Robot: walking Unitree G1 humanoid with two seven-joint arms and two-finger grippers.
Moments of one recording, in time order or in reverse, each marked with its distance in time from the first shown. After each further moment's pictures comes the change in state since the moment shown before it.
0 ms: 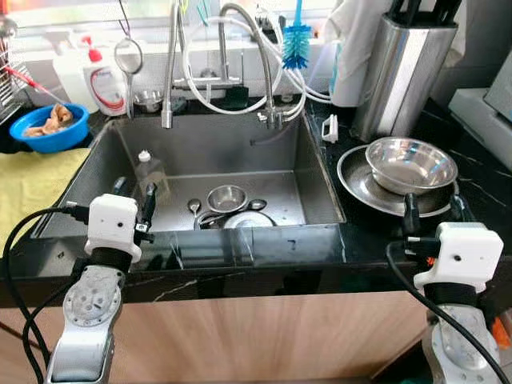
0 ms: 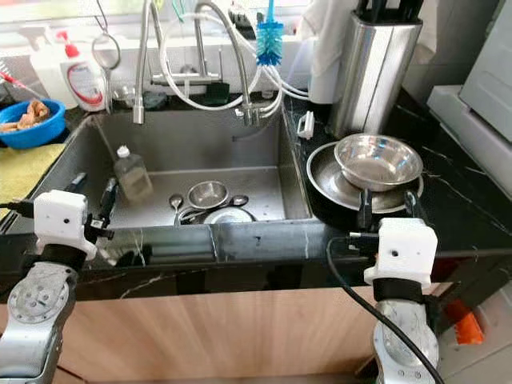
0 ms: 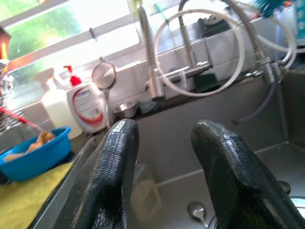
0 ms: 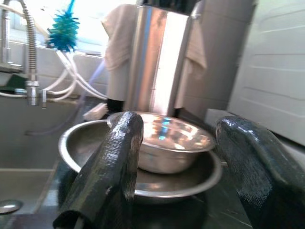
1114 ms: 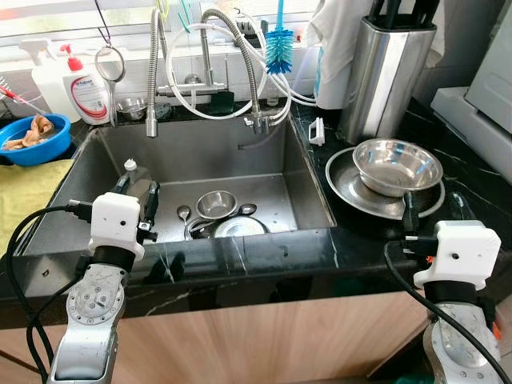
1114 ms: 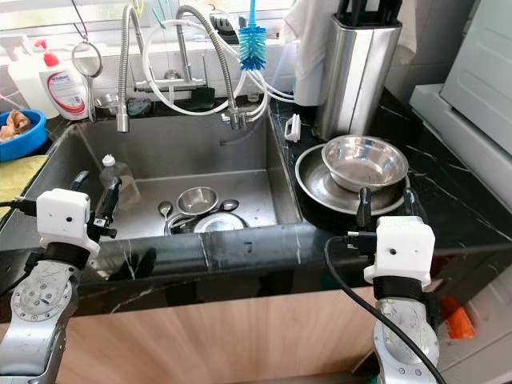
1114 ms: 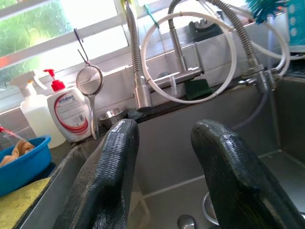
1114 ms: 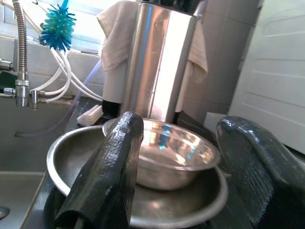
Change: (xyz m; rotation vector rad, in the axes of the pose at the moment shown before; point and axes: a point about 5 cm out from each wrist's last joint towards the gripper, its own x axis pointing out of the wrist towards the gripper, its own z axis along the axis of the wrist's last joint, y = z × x) left arm 0.002 -0.004 0.002 -0.013 -0.009 -0.003; right arm 0.003 0.001 0.002 -0.014 -0.012 0.010
